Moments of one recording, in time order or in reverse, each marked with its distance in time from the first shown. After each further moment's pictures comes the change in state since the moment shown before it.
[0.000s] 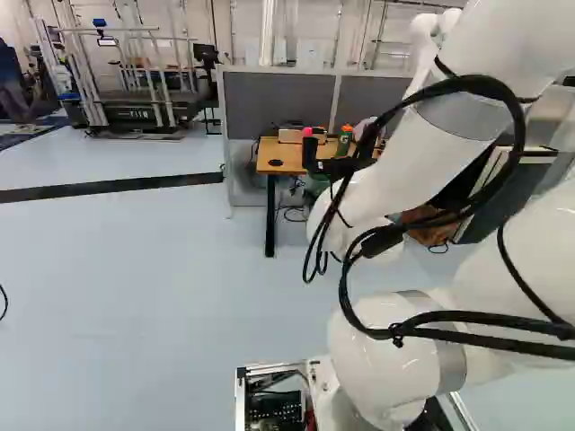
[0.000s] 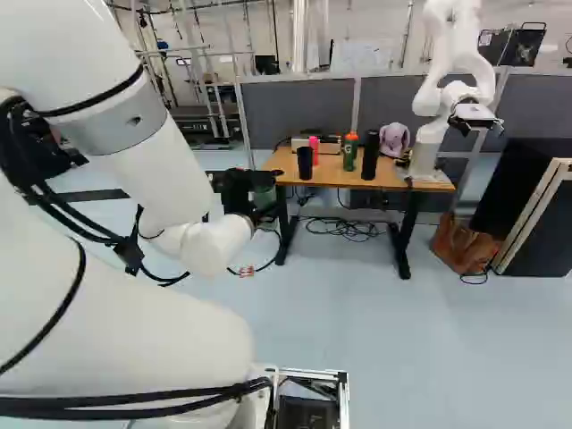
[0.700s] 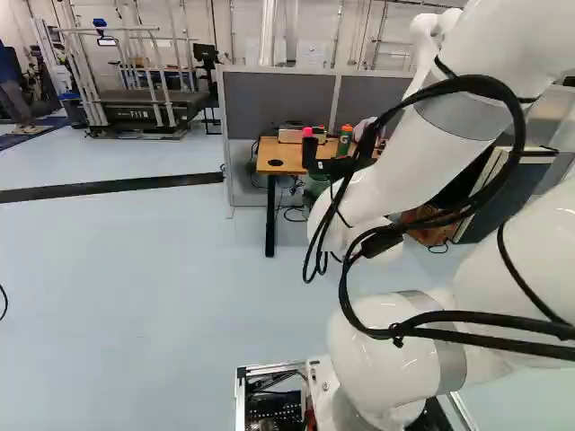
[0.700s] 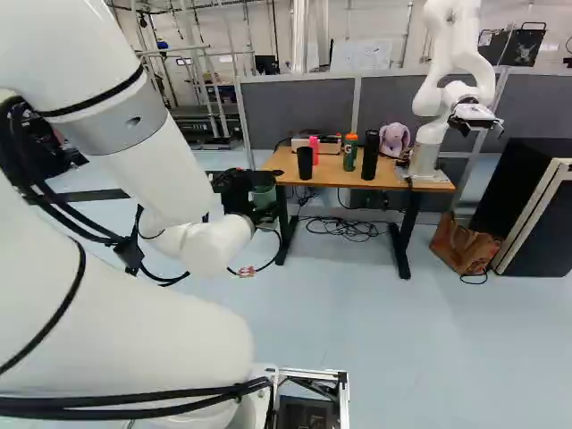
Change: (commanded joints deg) arm 0.0 0.0 0.0 0.0 0.0 0.0
